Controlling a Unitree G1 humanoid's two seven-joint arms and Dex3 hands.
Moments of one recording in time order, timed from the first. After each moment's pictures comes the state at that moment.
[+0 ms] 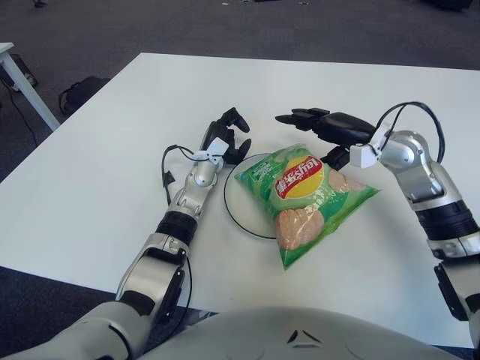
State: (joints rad) left arm -0.45 0.05 -0.17 0.60 0.28 -0.34 0.19; right arm -0.46 -0.59 0.23 0.01 -0.39 -0.26 0.57
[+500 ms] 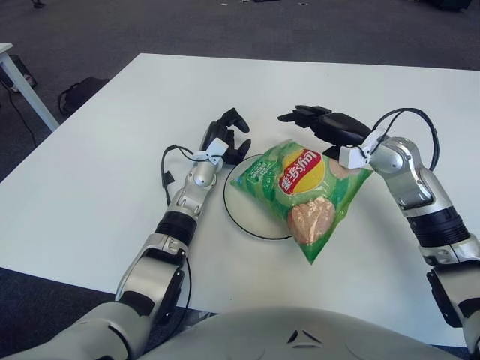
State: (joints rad) left arm -0.45 0.06 -0.17 0.60 0.28 -0.35 0.18; right arm -0.45 -0.55 0.24 -0.01 -0.49 -0.17 0.48
